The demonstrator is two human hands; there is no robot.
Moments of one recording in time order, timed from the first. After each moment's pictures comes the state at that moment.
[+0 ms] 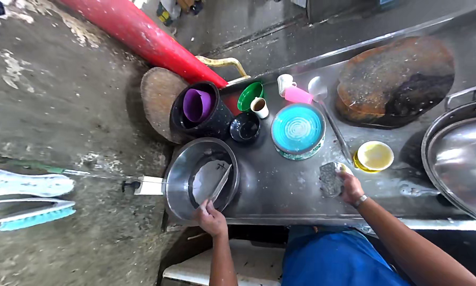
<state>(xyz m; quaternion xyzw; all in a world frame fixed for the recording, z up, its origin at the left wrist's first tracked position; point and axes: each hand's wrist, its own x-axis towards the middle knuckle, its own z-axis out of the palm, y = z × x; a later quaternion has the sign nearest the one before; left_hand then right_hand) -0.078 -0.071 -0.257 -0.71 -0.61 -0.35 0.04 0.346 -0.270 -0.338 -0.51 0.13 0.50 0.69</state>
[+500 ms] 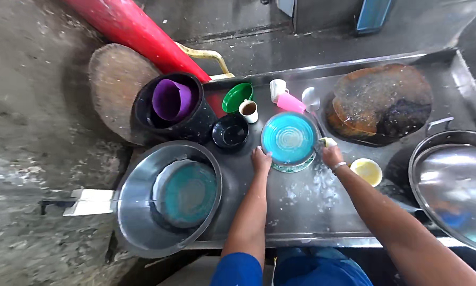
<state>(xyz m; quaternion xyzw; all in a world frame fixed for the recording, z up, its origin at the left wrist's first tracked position) 0.231 0.047 -0.353 -0.73 -0.58 -0.11 -0.33 0.435 -0.140 -0.310 -0.86 -0.26 0.30 0.32</state>
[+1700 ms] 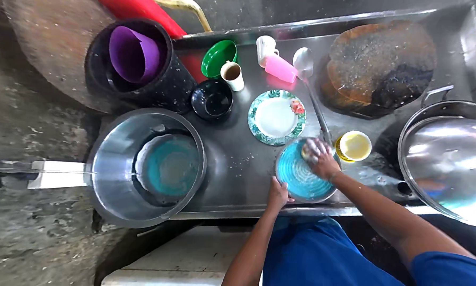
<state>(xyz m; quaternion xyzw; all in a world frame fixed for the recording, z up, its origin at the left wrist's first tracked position) 0.164 -0.187 -0.344 -0.50 -0.58 0.01 -0.64 0.389 -0.246 -0.389 -0.77 -0.60 0.20 0.08</state>
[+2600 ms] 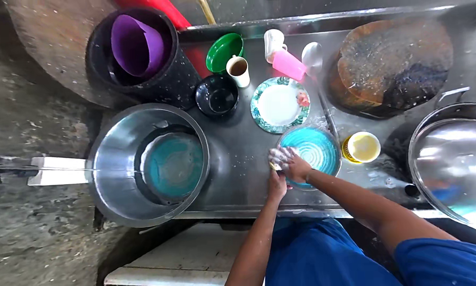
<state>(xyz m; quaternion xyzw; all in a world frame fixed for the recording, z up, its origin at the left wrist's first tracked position) 0.171 -0.154 -0.374 -0.51 -0.58 -0.08 -0.63 0.323 -0.168 -0.408 -0.67 -0.70 0.19 0.16</state>
